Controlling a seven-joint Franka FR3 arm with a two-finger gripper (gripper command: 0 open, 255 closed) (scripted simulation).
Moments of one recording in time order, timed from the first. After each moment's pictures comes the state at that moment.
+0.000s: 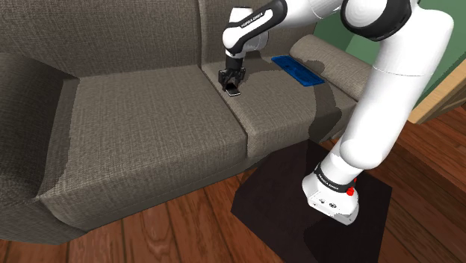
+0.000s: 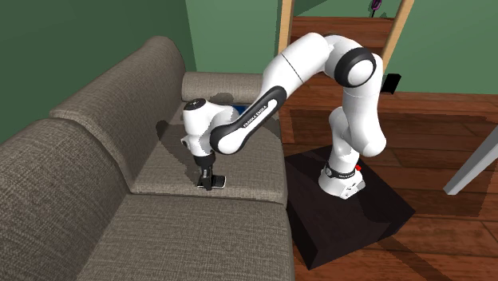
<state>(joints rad) -0.04 0.23 -0.11 -2.03 0.10 2.25 0.05</state>
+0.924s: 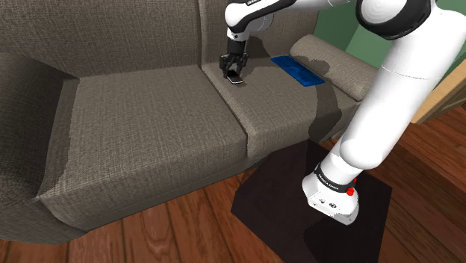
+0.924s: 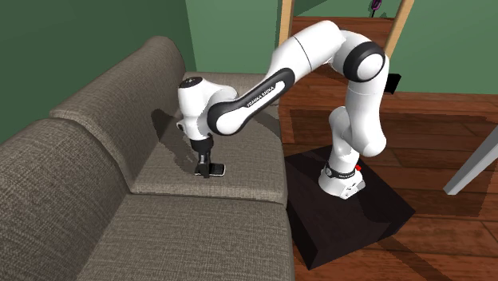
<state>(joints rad) -0.04 0.15 -0.11 -1.95 0.08 2.09 0.07</state>
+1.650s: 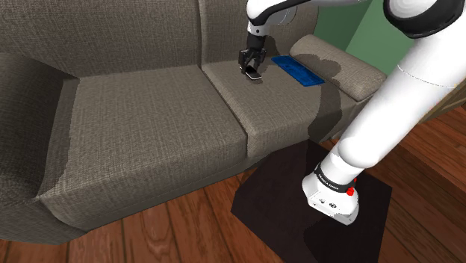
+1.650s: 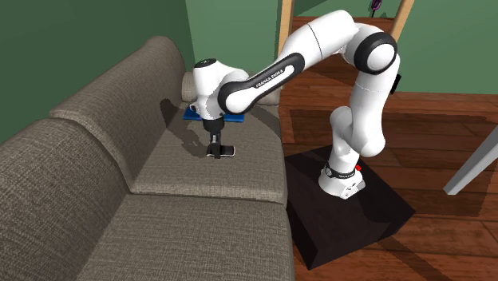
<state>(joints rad) -0.10 0.00 -0.17 -2.07 0.06 2.05 -0.04</state>
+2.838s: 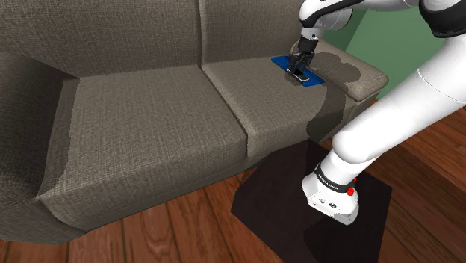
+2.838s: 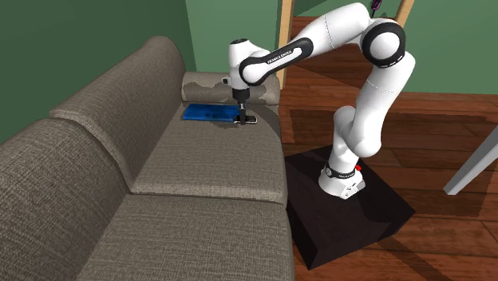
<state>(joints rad) -0.30 -0.19 -0.40 -2.26 -0.04 2.05 -0.41</state>
